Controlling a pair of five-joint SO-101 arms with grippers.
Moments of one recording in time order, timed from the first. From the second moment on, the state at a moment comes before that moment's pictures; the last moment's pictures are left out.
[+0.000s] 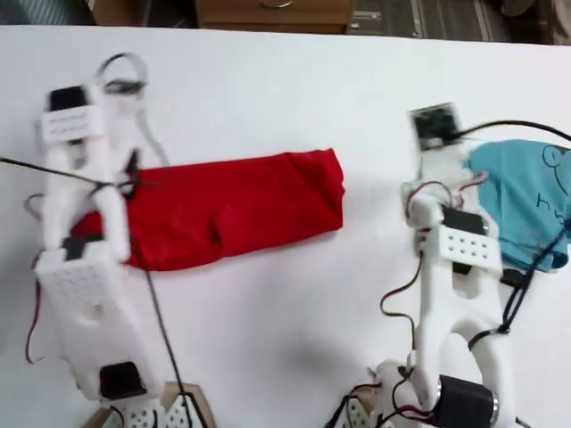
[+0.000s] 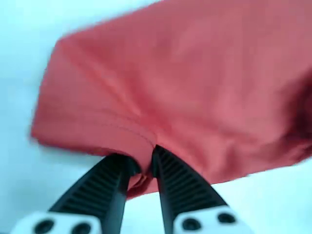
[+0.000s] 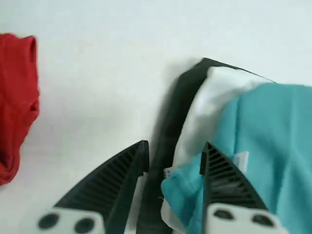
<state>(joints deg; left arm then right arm) -16.8 34.1 -32.9 101.5 -19.5 10.5 -21.2 44.7 33.1 22.9</state>
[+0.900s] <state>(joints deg) 25.0 46.8 -61.1 96.1 -19.5 20.7 -21.2 44.7 28.9 11.9</state>
